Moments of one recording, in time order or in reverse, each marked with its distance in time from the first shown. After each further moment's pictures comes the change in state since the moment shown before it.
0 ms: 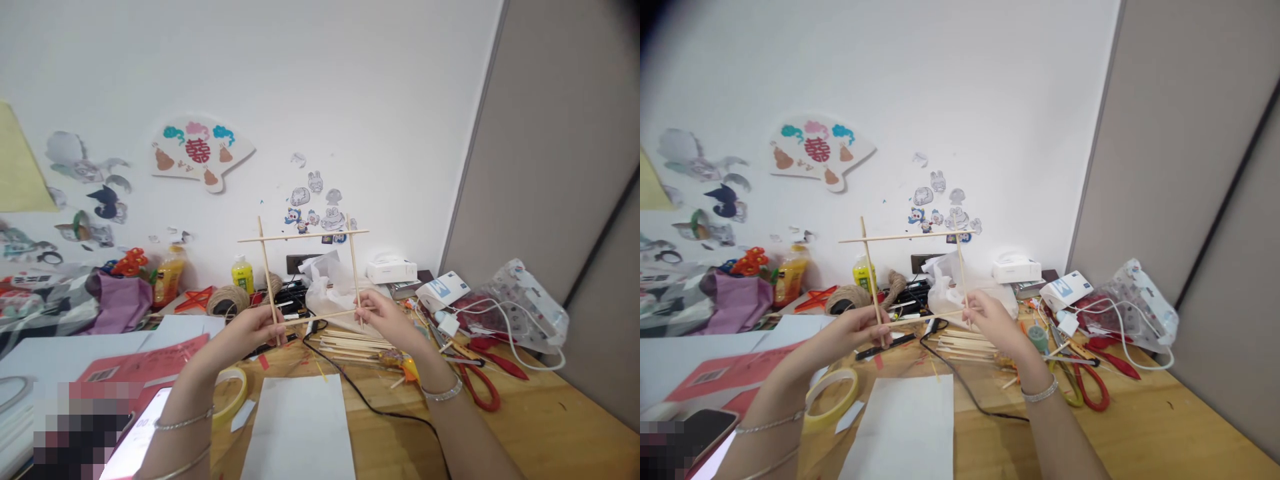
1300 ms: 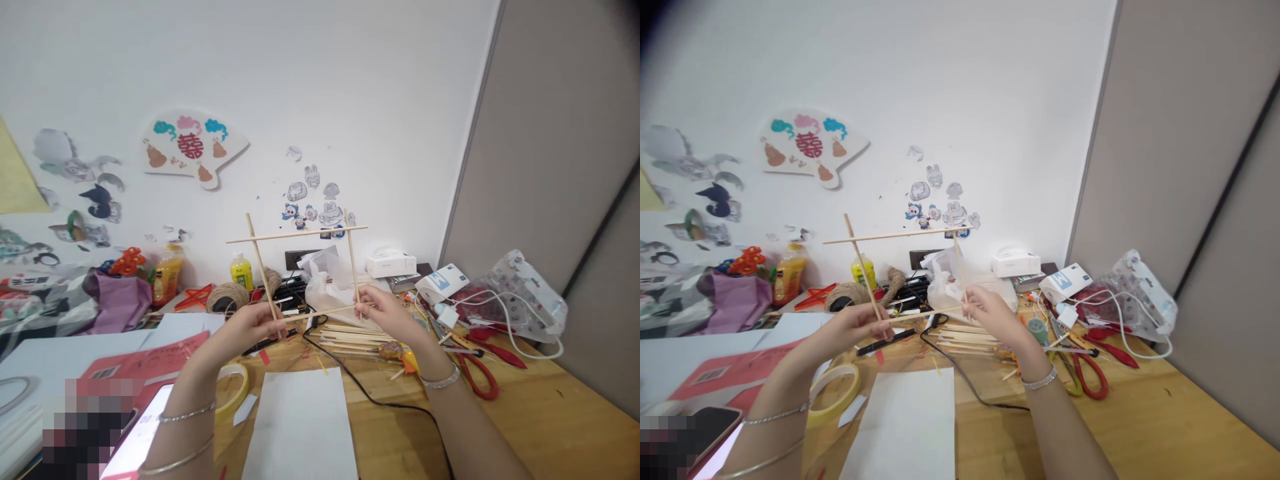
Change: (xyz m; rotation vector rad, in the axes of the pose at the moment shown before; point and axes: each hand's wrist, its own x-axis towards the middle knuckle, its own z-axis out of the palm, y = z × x) left_hand 0.003 -0.003 -0.001 0.029 -0.010 -0.002; right_hand 0.000 0.000 -0.005 -0.043 -0.052 -0.036
